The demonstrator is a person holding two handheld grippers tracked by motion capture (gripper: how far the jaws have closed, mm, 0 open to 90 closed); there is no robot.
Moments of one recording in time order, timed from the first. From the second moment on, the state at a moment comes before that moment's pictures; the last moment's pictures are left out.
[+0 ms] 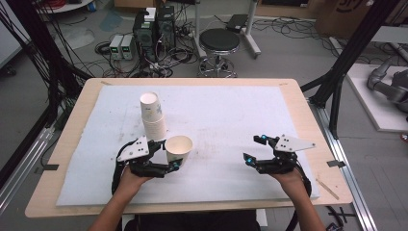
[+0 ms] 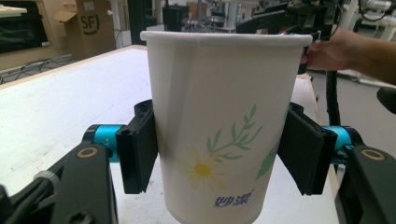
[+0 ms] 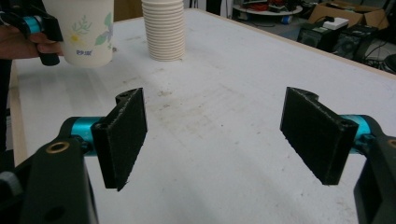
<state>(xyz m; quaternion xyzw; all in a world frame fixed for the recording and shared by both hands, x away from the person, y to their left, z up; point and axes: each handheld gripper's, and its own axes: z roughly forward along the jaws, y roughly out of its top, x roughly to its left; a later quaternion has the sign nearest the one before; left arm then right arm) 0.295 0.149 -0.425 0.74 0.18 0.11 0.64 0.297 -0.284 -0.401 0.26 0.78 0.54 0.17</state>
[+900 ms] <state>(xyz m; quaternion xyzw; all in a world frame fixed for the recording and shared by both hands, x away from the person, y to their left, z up) 0.285 0.193 -0.424 0.70 0.22 0.19 0.65 0.299 -0.293 -0.402 0.27 0.78 0.54 0.19</state>
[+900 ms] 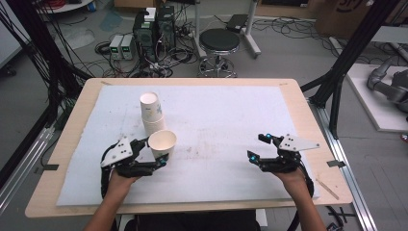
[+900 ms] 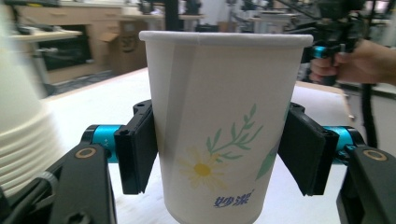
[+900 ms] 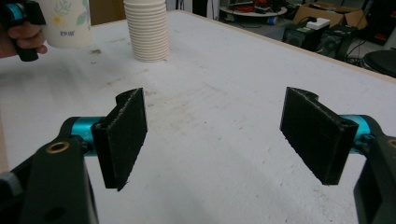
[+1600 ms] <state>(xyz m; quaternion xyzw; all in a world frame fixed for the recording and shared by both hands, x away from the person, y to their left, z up) 0.303 0.293 -0.444 0.66 0.37 0.30 0.58 0.297 -0.293 -0.402 0.27 0.78 0.54 0.19</state>
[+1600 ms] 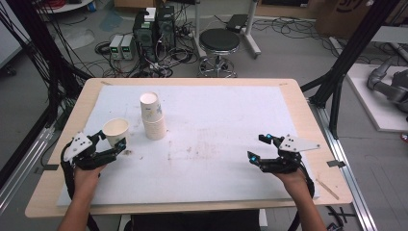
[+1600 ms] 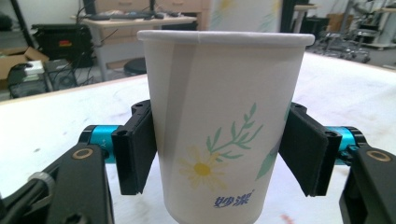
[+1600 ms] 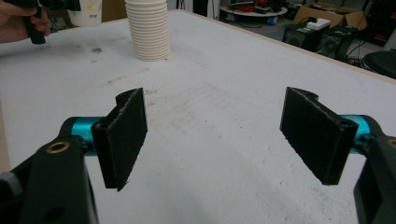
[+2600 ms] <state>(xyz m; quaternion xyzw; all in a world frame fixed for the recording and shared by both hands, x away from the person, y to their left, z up) 0.306 0.292 -0.451 0.71 0.46 0.29 0.44 0.297 -0.293 -0.405 0.27 0.78 0.53 0.18</state>
